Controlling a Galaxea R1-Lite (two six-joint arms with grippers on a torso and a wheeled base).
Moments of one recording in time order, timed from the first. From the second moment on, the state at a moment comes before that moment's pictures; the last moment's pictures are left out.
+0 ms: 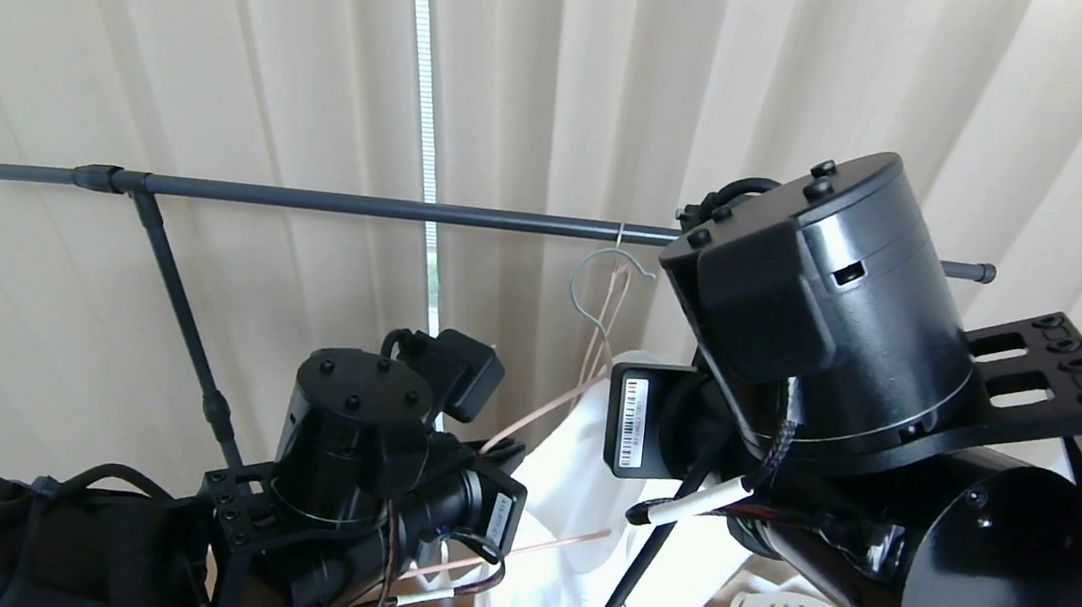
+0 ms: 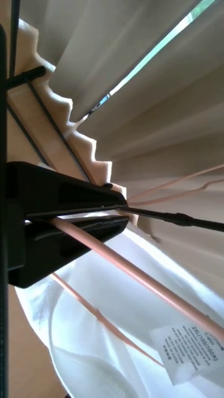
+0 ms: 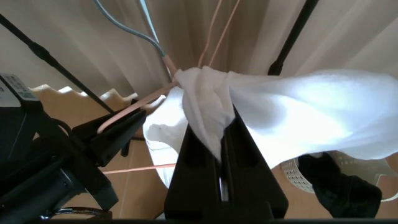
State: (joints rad) left arm -0.82 1.78 -0.66 -0.74 0.23 -0.10; right arm 1.06 1.74 -1.39 0.35 -0.79 0.64
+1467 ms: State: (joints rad) left arm -0.82 1.72 -0.53 -0.89 0.15 -0.03; right arm 0.98 1.50 -1.22 0.36 -0.50 0.23
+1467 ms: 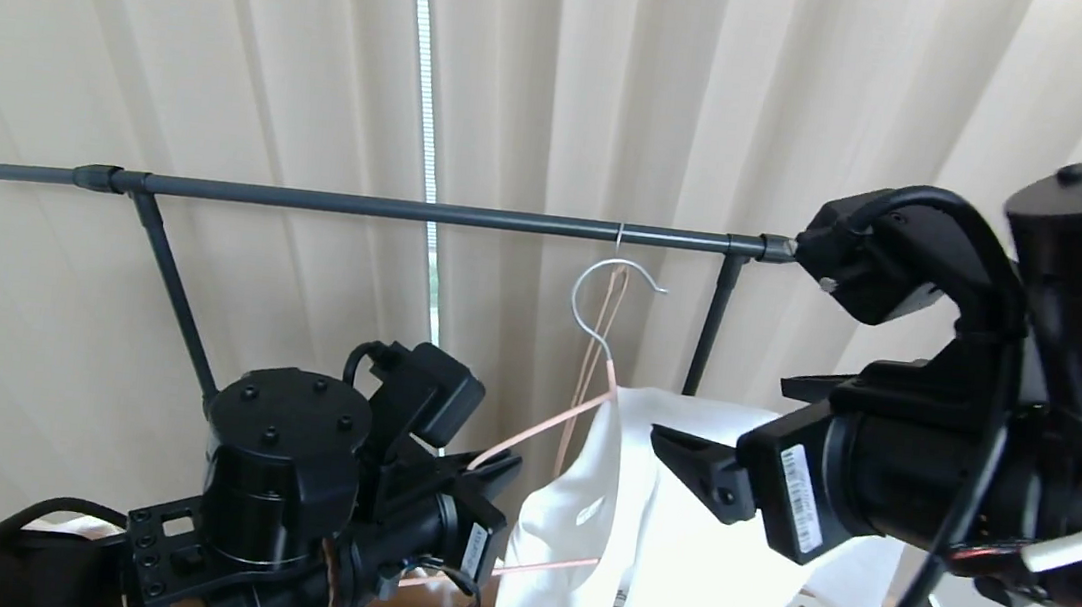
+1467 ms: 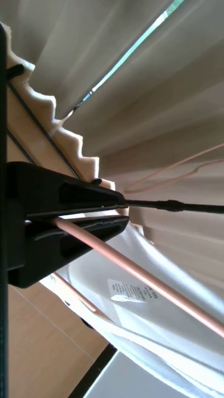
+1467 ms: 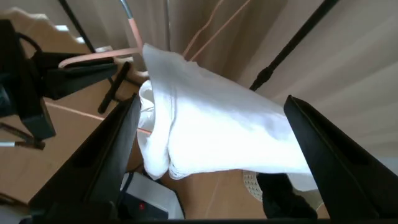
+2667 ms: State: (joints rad) left arm -0.77 1.65 -0.37 -1.00 -0.05 0.16; right arm 0.59 1.50 -1.24 0.60 0.53 -0.55
